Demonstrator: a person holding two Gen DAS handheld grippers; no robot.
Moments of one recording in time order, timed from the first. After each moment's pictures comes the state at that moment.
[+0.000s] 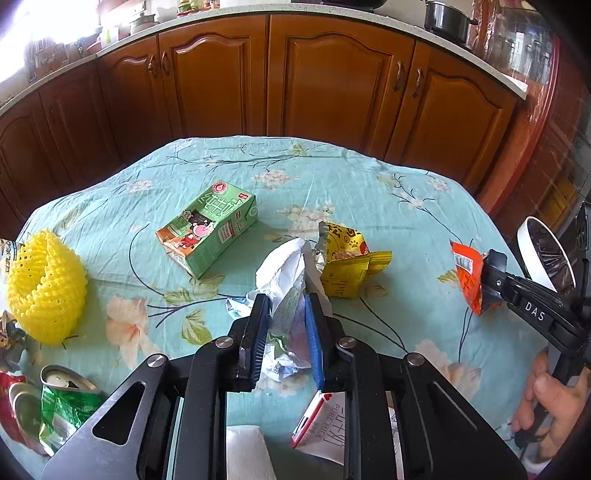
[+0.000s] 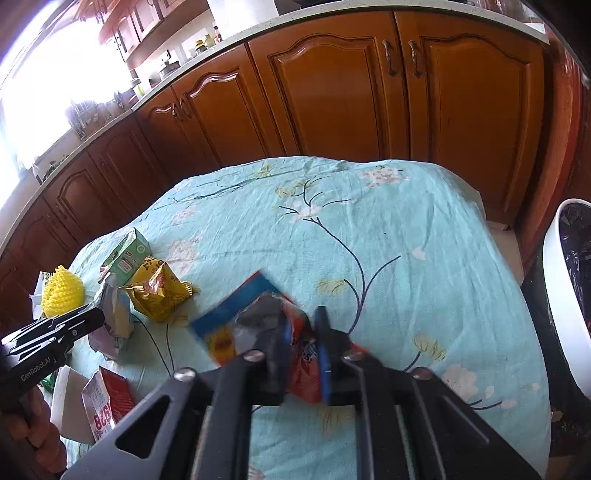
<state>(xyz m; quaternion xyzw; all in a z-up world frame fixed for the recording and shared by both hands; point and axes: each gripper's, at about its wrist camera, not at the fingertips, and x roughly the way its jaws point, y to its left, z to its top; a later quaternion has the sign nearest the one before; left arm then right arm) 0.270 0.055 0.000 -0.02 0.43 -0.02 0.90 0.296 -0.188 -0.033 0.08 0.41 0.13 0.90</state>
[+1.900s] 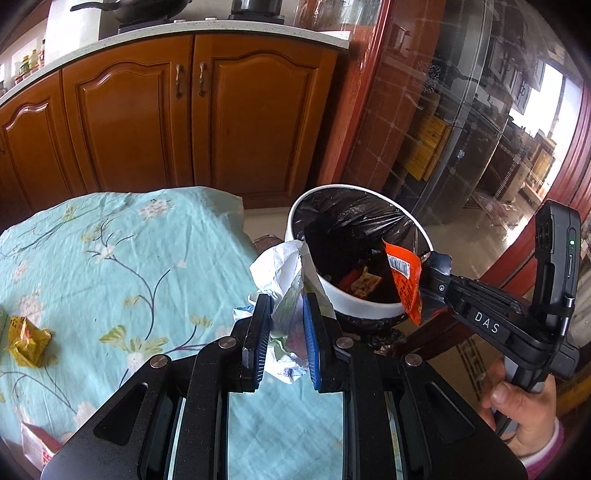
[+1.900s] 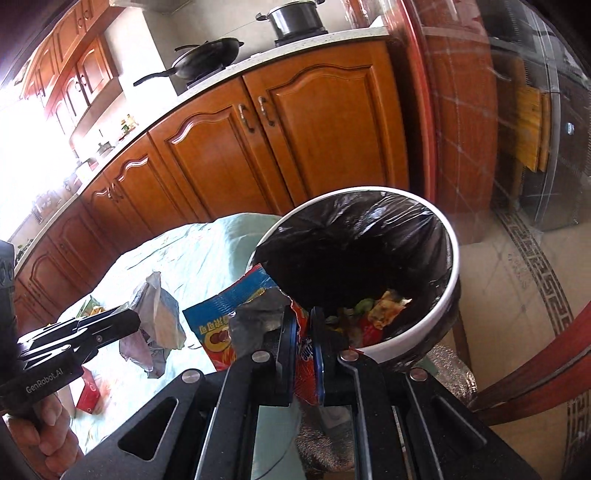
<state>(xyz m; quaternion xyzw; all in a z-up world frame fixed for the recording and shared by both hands) 0.259 -0.225 0.043 0.04 0.40 -0.28 0.87 0.200 -0.421 0.008 0.16 0.36 -0.01 0.92</state>
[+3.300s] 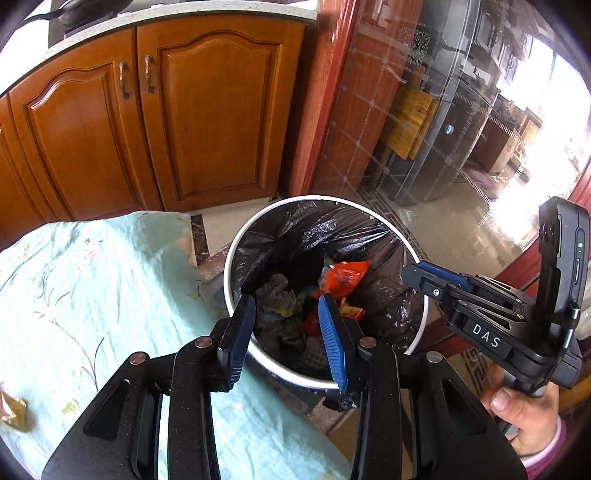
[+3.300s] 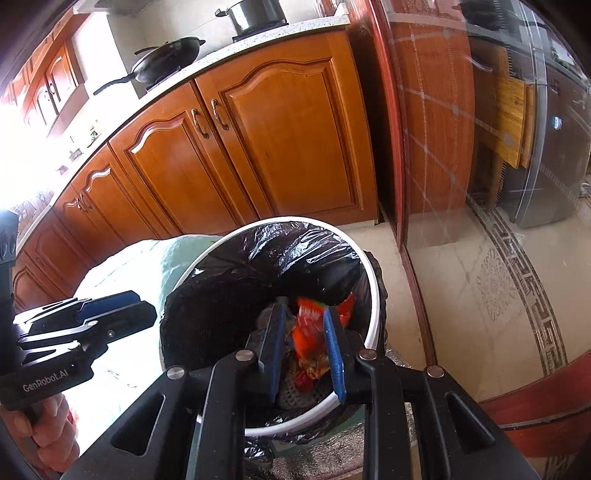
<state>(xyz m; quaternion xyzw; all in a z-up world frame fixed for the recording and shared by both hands) 0.306 -0.307 0.043 0.07 0.43 -0.31 0.84 0.236 -0.487 0.004 0.17 0.38 -0.04 0.91</state>
